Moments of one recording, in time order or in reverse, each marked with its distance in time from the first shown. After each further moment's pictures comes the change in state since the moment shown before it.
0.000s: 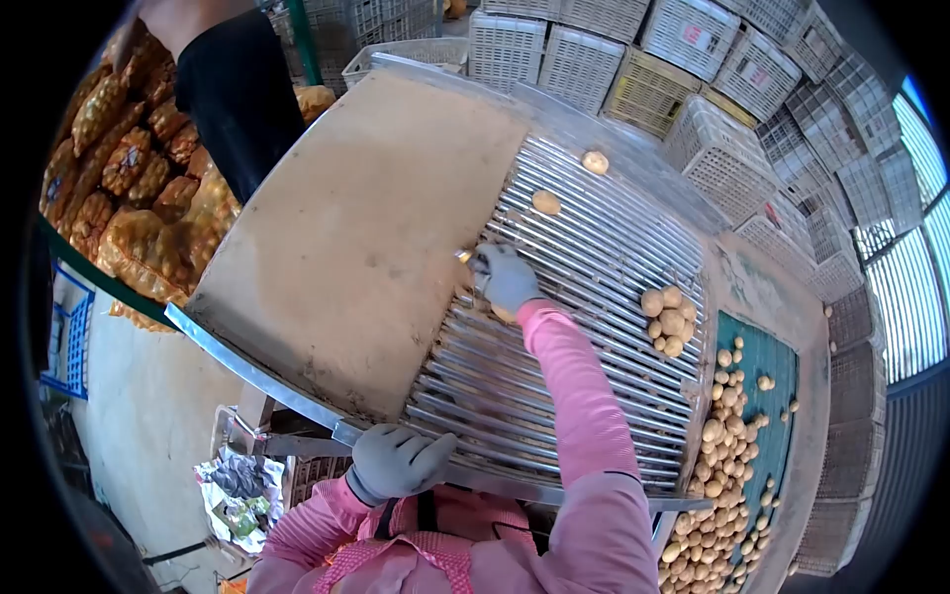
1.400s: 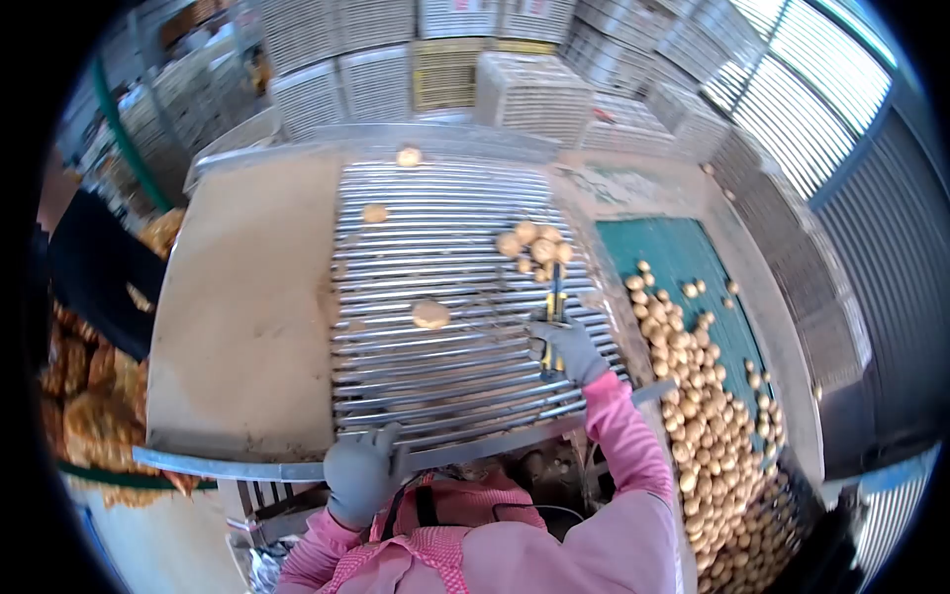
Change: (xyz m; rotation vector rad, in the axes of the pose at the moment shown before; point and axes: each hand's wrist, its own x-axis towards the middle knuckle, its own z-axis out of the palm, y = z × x) left_hand 0.025 0.038 0.021 0.019 -0.226 -0.135; right_hand -0.285 0.054 -0.154 1.271 0.453 0.782
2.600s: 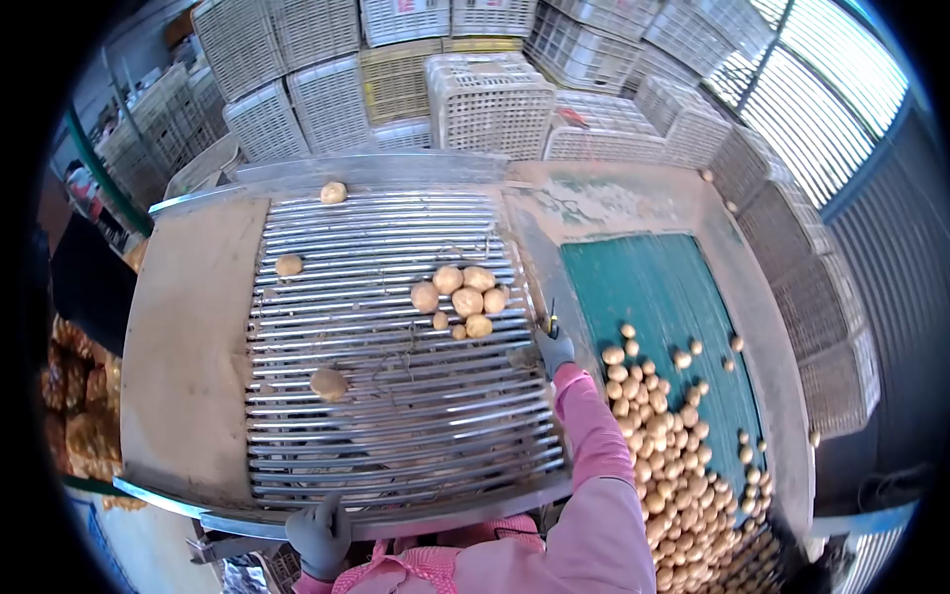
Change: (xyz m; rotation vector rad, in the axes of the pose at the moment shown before) left_hand 0.060 0.125 0.106 0.067 0.047 -0.221; right_hand 0.243 0.002 -0.256 -0.580 0.488 0.052
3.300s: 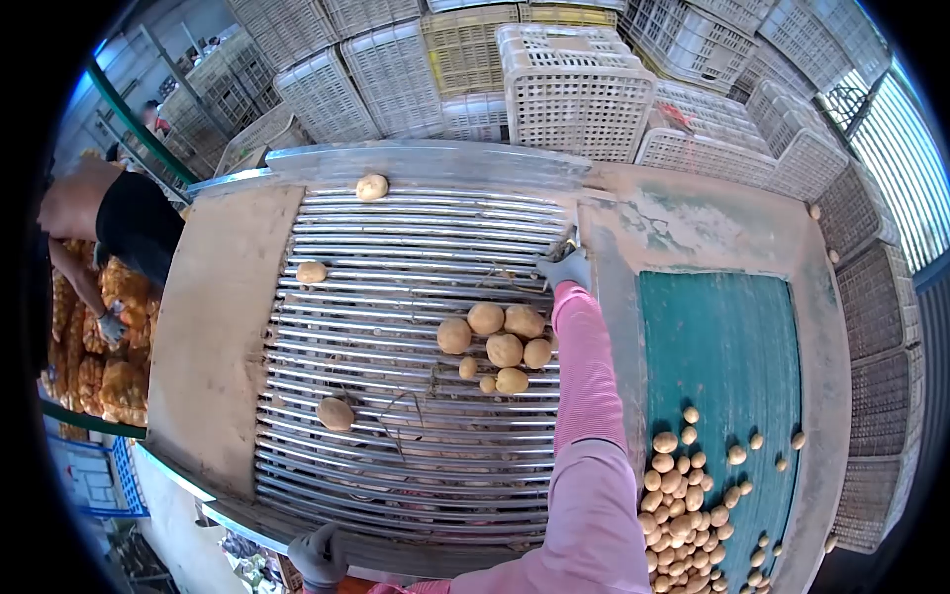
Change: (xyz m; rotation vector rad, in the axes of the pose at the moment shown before) left_hand 0.022 0.030 0.027 0.115 -0.022 -0.276; right_hand 0.179 -0.155 0.124 -0.407 0.080 -0.376
